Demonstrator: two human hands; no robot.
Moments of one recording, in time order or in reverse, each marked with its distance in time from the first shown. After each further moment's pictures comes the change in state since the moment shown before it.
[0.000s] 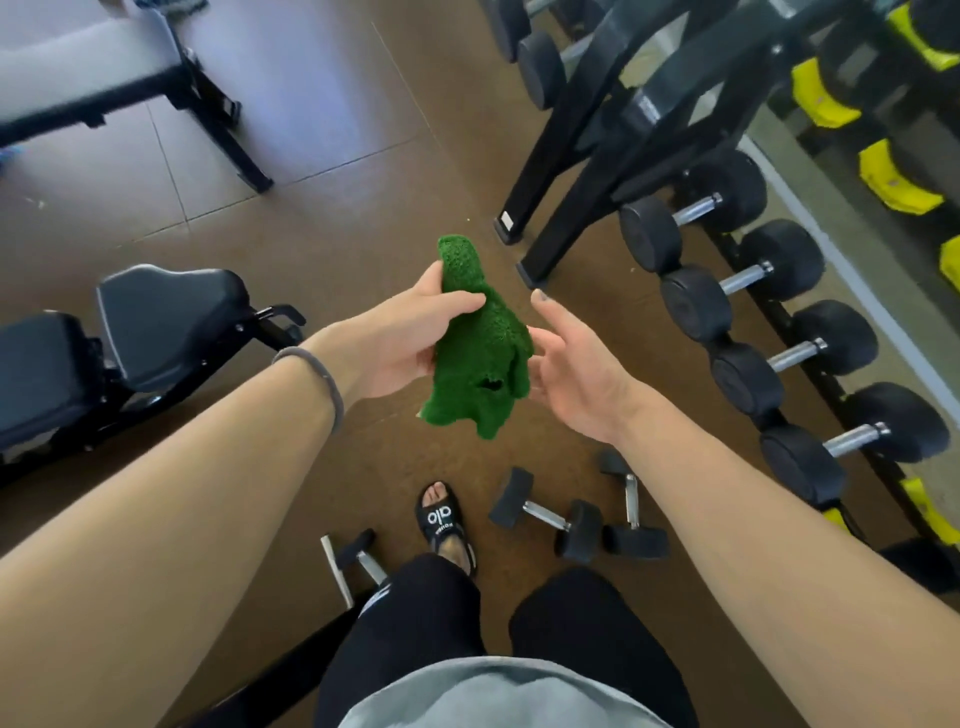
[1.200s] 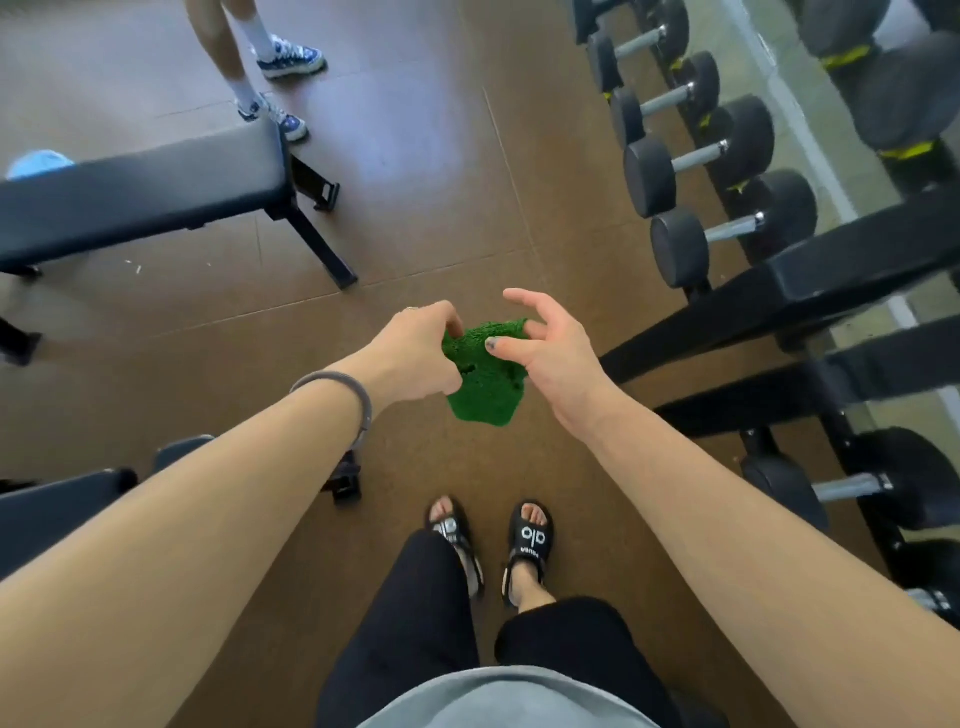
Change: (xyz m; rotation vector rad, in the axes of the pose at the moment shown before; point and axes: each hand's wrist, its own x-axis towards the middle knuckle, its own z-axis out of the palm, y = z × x) left_hand 0.319 0.336 -0.273 0.931 0.325 -0.052; right_hand 0.427 -0.393 0.056 -0.269 0.085 -0.187
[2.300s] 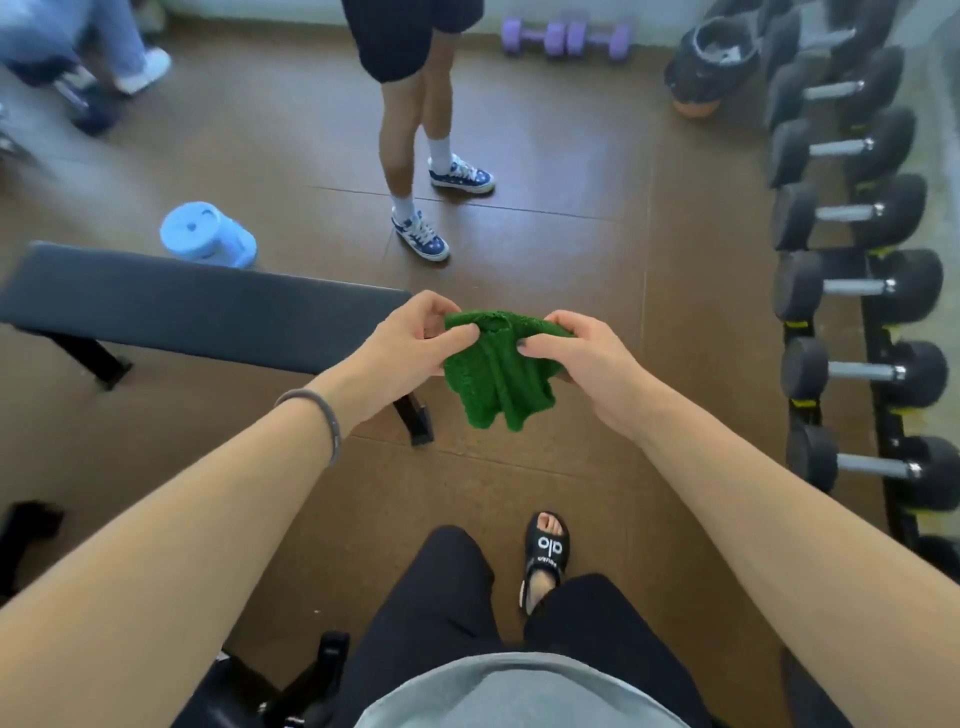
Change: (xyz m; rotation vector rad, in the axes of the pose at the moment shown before) left_hand 0.397 -0.127 -0.454 -0.898 0.390 -0.081; right_hand 0.564 -0.382 0.157 -0.355 -0.411 -0.084
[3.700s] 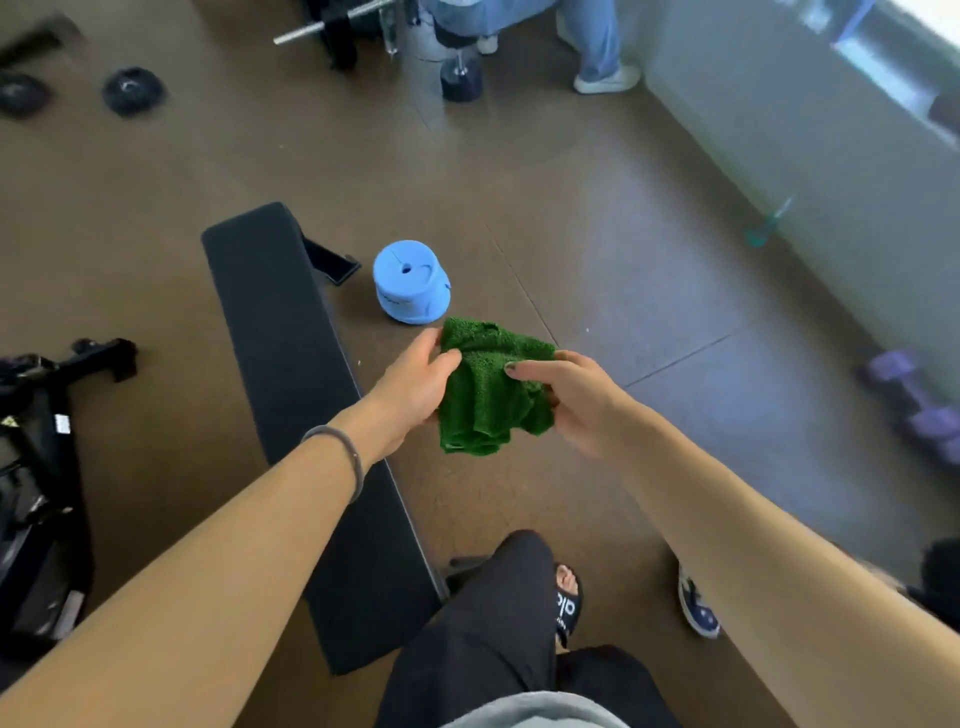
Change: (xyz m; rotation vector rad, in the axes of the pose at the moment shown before) left_hand 0.490 0.080 -0.480 -0.638 0.821 -0.373; right_hand 0.746 -0.402 0.258 -0.119 -0.683 0.401
